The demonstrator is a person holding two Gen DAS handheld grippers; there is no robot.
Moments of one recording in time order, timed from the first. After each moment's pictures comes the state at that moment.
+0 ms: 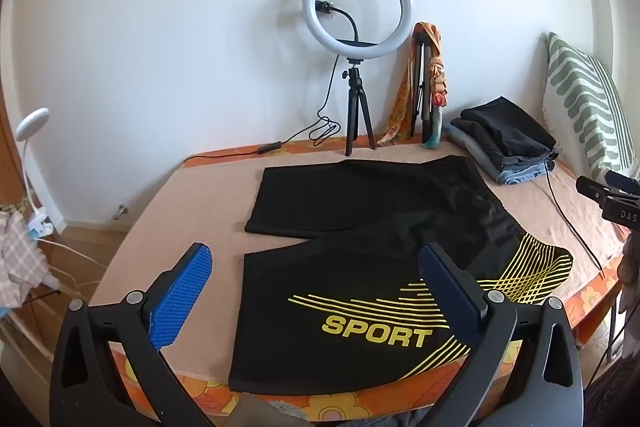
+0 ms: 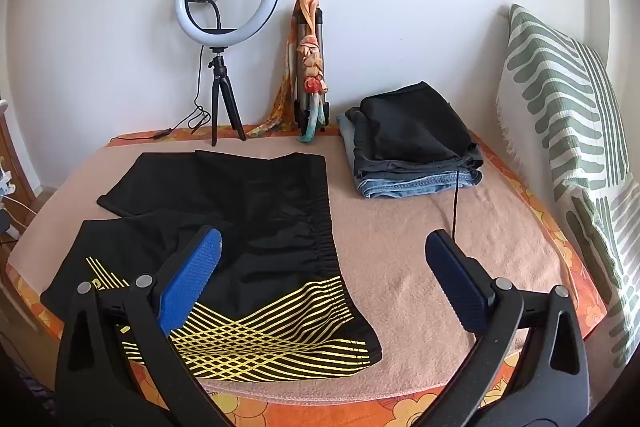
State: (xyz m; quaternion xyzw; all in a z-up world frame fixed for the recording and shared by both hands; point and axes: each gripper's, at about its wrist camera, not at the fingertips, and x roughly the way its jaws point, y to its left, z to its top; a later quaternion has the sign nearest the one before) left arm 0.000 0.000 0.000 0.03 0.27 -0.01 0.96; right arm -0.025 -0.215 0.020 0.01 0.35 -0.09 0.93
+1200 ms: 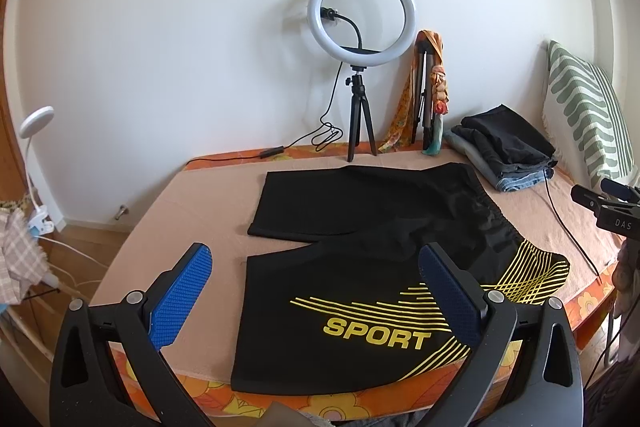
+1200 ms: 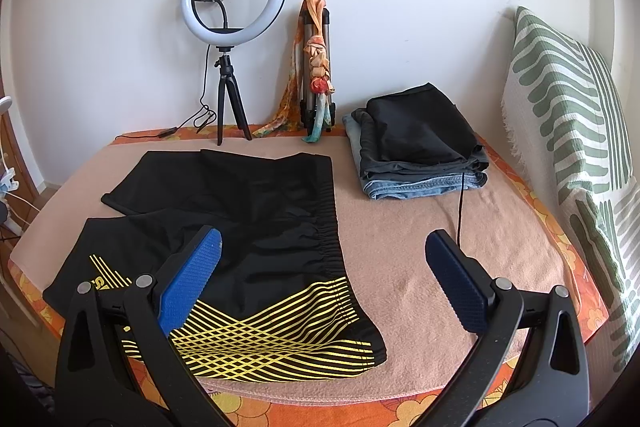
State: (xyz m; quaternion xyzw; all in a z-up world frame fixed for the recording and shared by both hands) left arm -0.004 0.004 0.012 0.03 0.26 -0.01 0.96; right arm -0.024 -0.212 0.018 0.00 0.34 -0.08 0.94
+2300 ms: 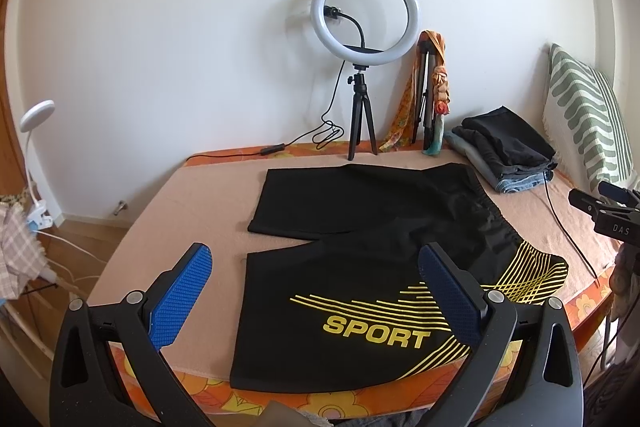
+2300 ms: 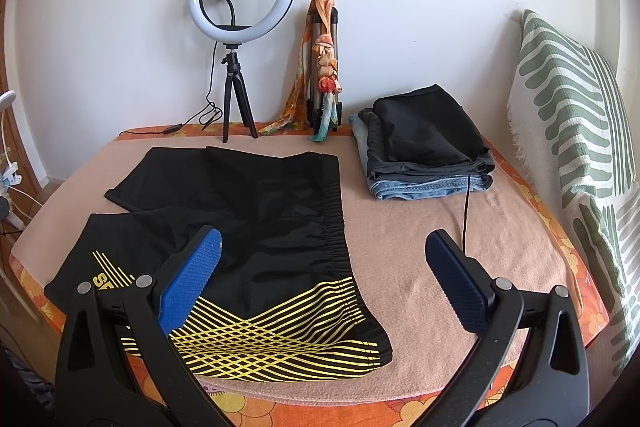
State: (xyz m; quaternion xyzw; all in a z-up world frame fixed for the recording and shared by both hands) left arm -0.006 0.008 0.008 0.02 0.26 0.00 0.96; right arm -0.024 -0.204 0.015 0.00 0.34 -0.08 0.94
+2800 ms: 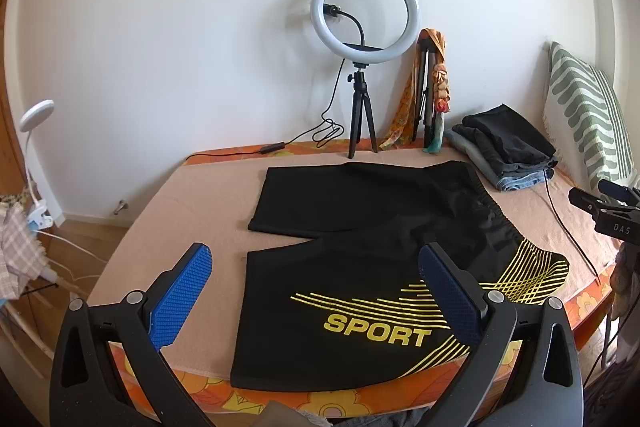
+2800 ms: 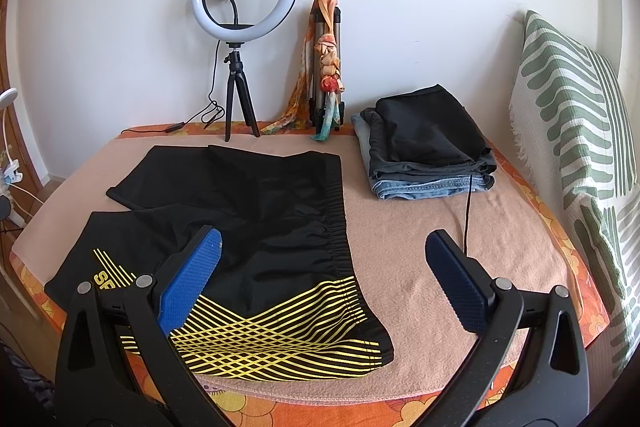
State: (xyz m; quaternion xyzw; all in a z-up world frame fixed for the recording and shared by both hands) left arm -0.008 0.007 0.006 0.02 0.26 0.00 0.96; right arm -0.023 -0.200 0.016 0.00 0.35 -0.08 0.93
